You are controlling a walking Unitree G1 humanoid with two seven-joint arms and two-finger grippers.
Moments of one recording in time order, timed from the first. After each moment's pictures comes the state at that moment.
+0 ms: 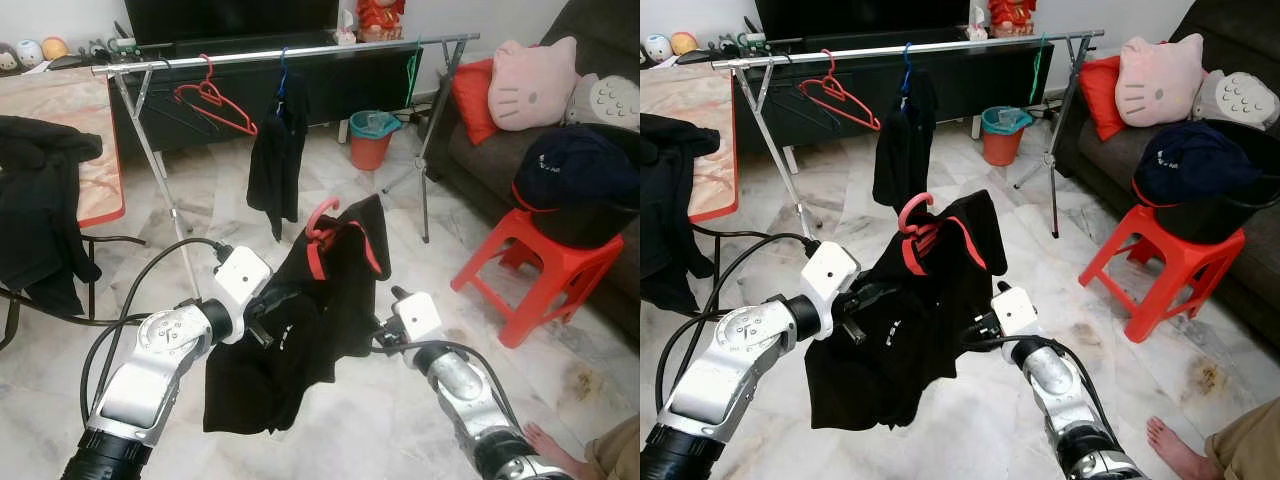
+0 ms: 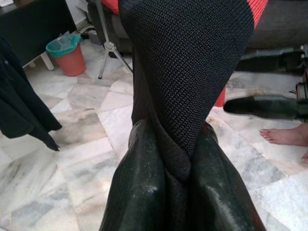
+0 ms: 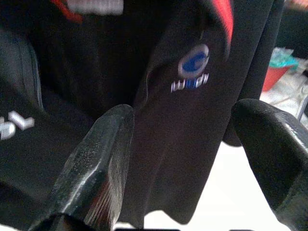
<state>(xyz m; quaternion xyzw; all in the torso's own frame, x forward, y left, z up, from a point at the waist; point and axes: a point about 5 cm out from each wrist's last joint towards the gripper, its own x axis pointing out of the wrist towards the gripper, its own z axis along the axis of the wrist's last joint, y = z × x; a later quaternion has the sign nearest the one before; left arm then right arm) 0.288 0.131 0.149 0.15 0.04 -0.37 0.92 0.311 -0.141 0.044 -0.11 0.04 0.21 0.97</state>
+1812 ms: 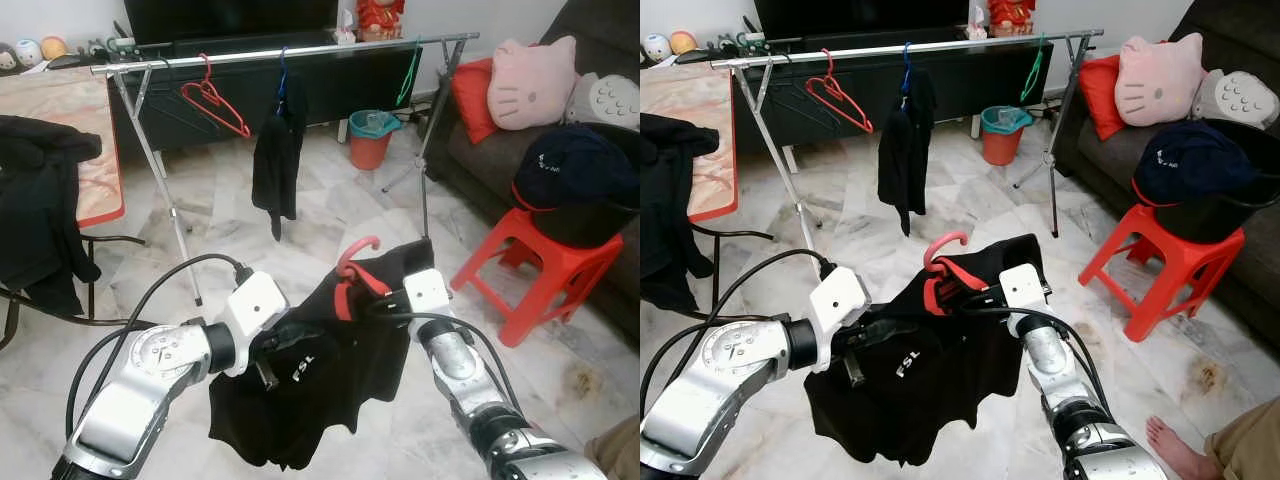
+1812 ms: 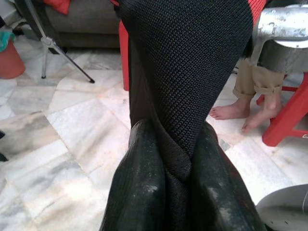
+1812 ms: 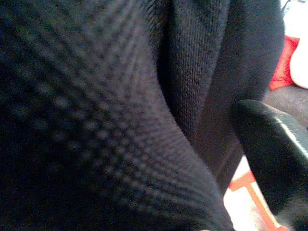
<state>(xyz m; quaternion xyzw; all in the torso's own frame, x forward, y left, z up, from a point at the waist) 0.248 0.122 0.155 0.16 0.08 -0.48 0.86 0.328 -0.154 0.054 -0.16 0.03 0.07 0.98</state>
